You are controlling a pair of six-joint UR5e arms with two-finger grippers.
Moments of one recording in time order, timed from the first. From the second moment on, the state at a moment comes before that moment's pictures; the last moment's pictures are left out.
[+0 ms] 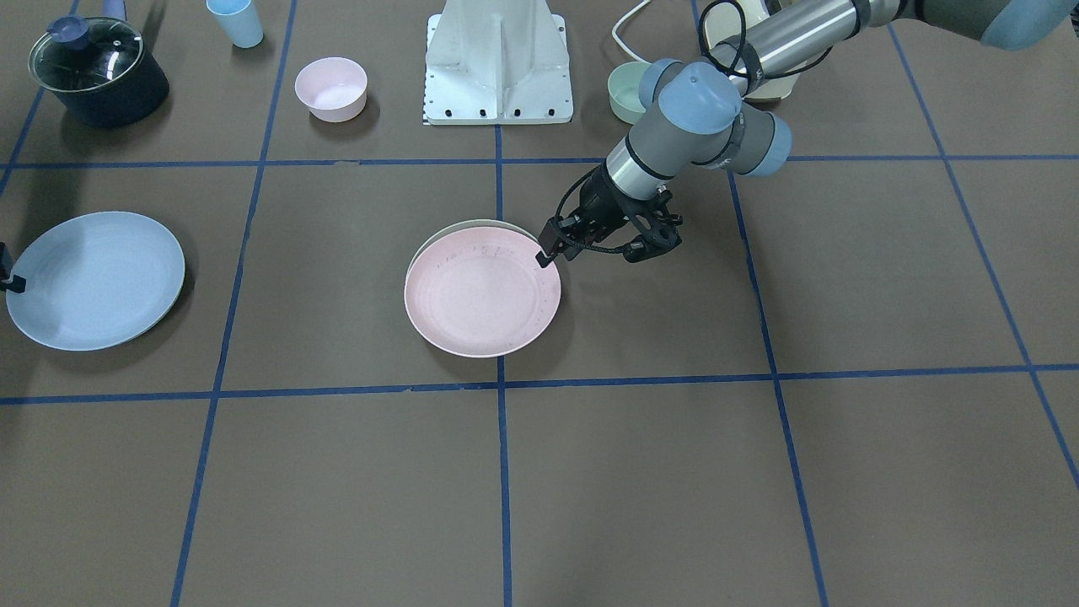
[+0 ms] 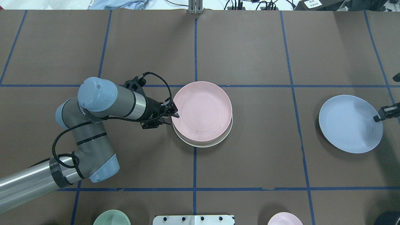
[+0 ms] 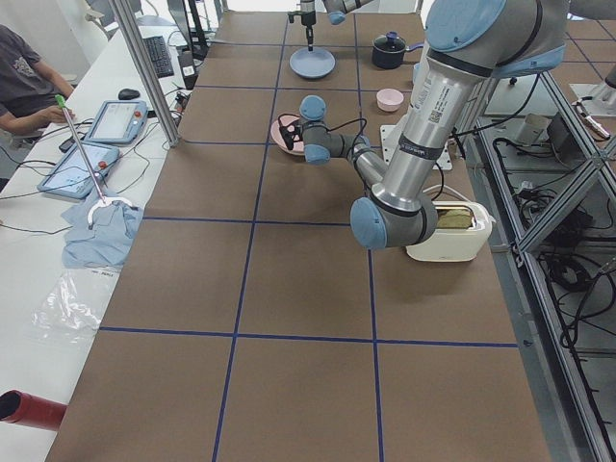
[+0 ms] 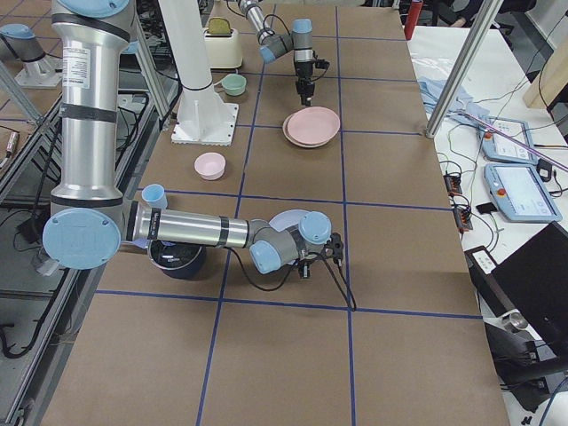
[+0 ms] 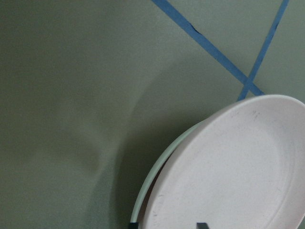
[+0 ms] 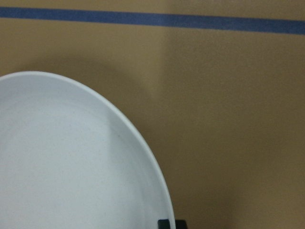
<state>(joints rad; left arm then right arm) -0.55 -2.09 -1.59 -2.31 -1.96 -1.88 1.21 -1.65 1.49 -1.01 2.47 0.43</state>
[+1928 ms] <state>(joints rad) -1.04 -1.63 -1.75 -2.20 -2.14 -0.84 0.82 -1.21 1.70 -1.01 2.26 1.36</state>
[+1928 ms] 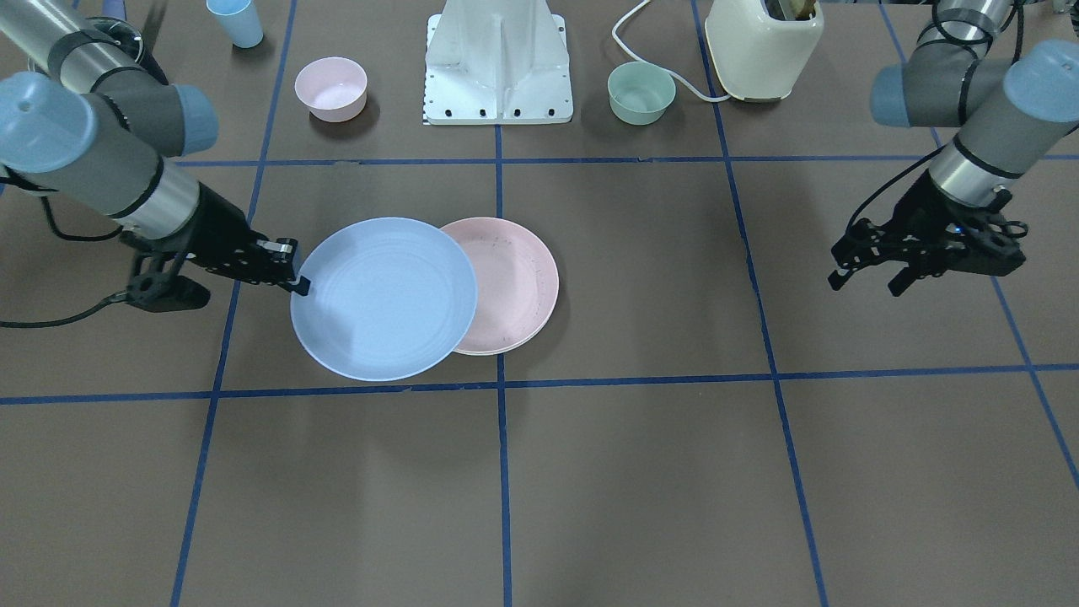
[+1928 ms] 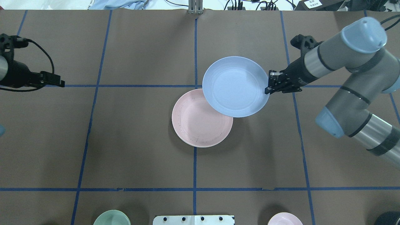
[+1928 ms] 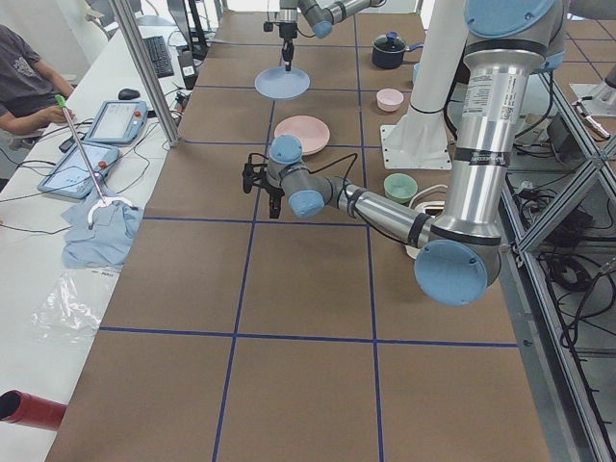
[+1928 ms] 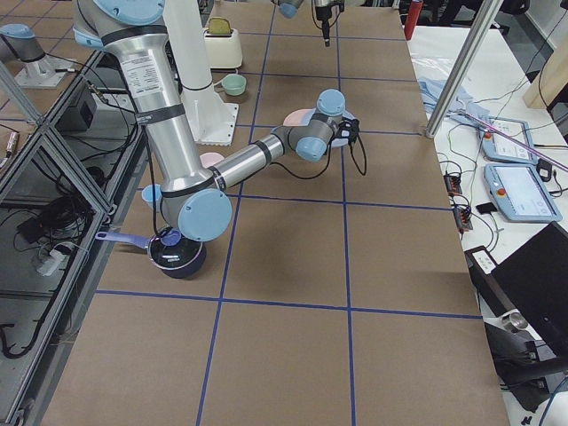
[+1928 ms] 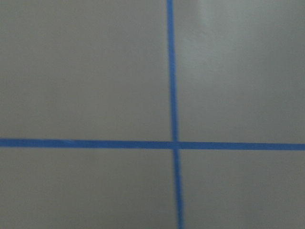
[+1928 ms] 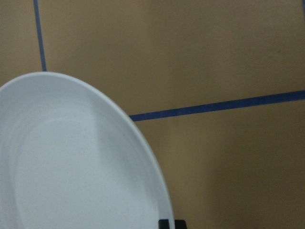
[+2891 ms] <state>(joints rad) -1.13 -1.58 -1.73 -2.19 -2.14 -0.66 0.63 -1.13 1.65 -1.01 2.10 1.46</state>
